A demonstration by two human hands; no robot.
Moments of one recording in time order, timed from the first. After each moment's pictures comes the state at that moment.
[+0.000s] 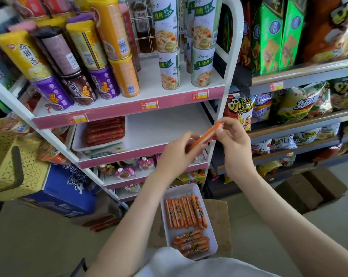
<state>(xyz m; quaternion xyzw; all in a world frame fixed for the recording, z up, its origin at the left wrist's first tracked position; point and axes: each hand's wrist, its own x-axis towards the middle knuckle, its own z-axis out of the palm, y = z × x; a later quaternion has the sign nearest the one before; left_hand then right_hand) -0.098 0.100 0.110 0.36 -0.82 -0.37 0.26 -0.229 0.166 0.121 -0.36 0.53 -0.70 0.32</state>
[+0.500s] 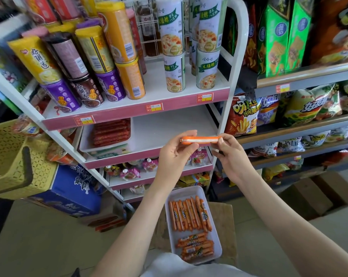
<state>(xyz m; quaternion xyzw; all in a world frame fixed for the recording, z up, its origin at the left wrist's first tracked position) -0.083 0.114 0.110 0.35 -0.64 -0.55 0.42 -0.245 0.152 0.080 -0.23 0.53 -0.66 0.49</state>
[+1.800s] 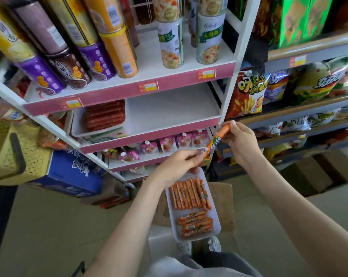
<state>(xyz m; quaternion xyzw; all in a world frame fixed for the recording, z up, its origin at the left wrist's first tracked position) -0.083 0.102 0.065 0.39 -0.64 -0.66 0.08 -0.276 0.133 0.044 -0.19 0.61 -0.64 0.44</state>
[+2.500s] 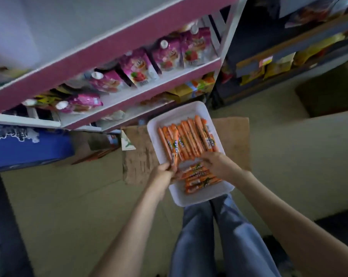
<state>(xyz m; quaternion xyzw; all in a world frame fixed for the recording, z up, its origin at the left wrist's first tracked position) -0.041 0.125 -0.271 0.67 -0.34 -0.66 -0.02 -0.222 0.193 -0.300 -0.48 0.70 -0.05 0.53</state>
